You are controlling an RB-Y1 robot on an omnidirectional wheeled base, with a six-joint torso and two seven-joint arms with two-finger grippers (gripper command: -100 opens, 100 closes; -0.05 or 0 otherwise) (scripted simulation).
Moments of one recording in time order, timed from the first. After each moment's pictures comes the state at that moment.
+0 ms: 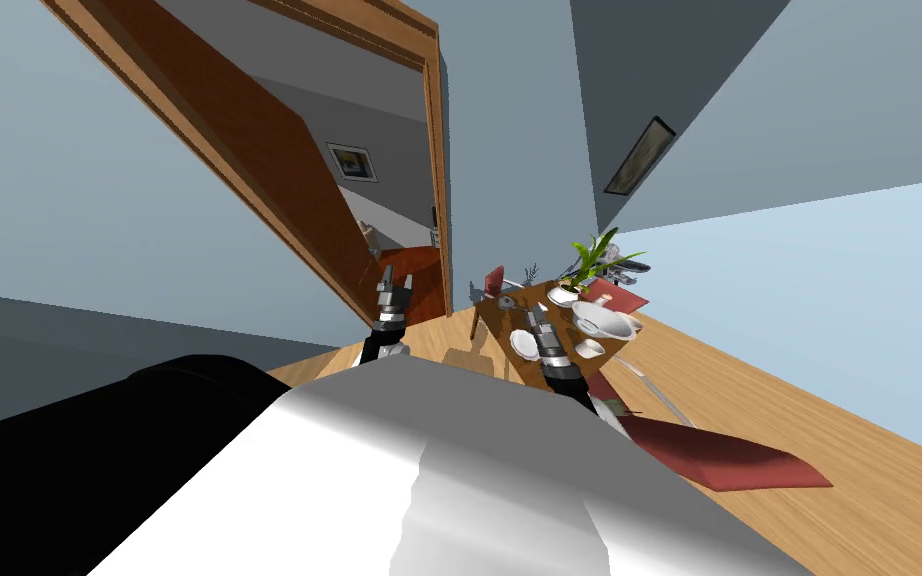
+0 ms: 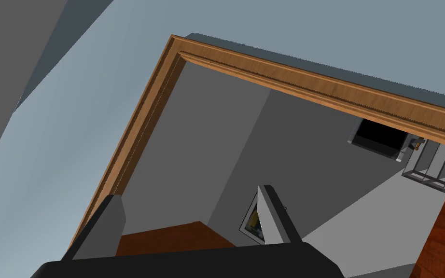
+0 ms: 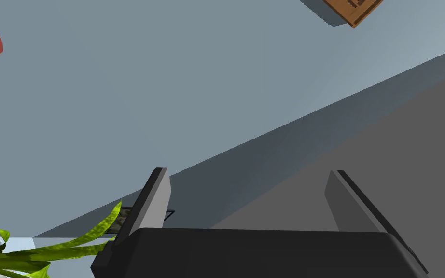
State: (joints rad) left arm 0.54 0.05 -0.06 -2.26 0.11 -0.51 0.16; right arm 0.53 -0.40 0.14 -2.11 0.08 -0.46 0.08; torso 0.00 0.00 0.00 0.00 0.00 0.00
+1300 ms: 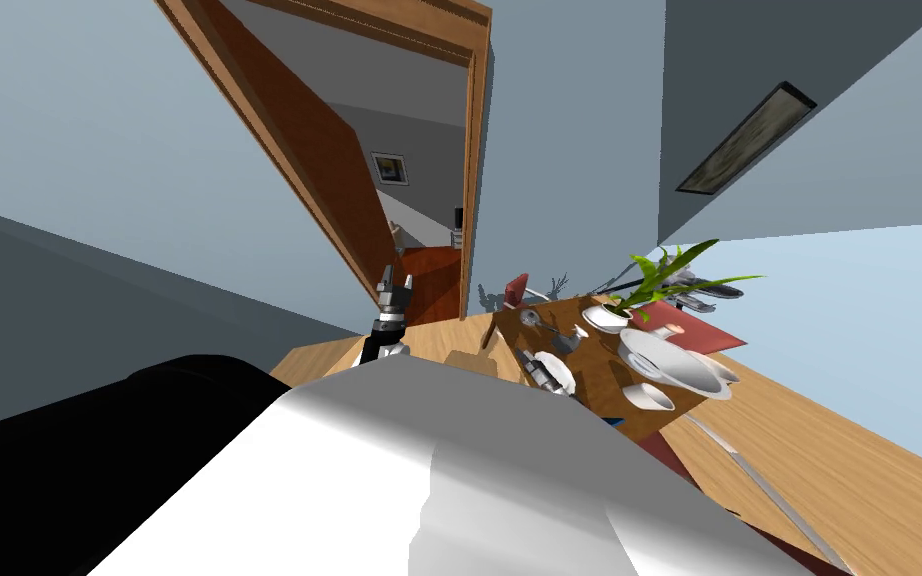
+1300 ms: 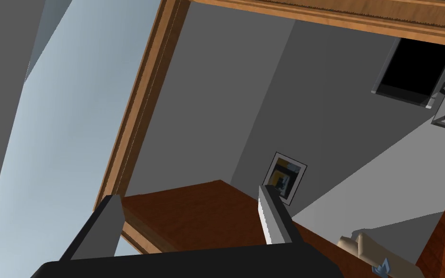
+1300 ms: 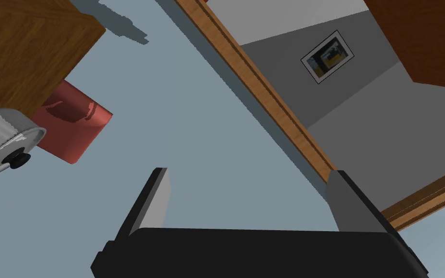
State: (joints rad) left arm 0.54 0.05 -0.06 -2.26 0.11 -0.51 0.16; right arm 0.58 -0.71 0.27 -1.77 0.21 -0.52 0.21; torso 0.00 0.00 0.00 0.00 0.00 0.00
